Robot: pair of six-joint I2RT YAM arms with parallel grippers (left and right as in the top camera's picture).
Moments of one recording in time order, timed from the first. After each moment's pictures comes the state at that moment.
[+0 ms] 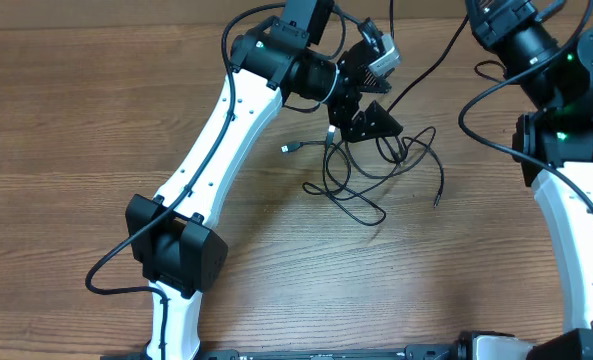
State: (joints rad) left arm -0.49 2.12 2.19 -1.01 1.00 0.48; right arm -0.06 1.46 1.29 0.36 -0.61 0.96
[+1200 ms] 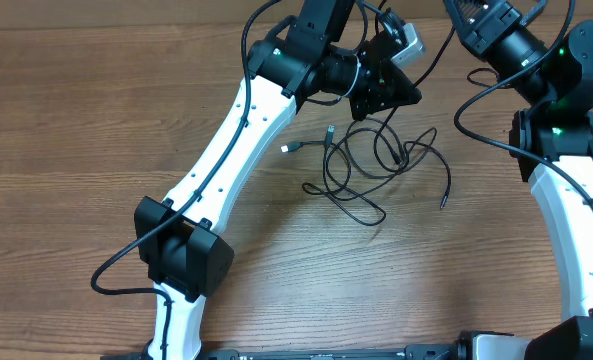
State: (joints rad) left arm -0.54 2.12 2.19 -0.82 0.96 0.35; right arm -0.06 1.48 1.29 0.33 -0.73 0.96
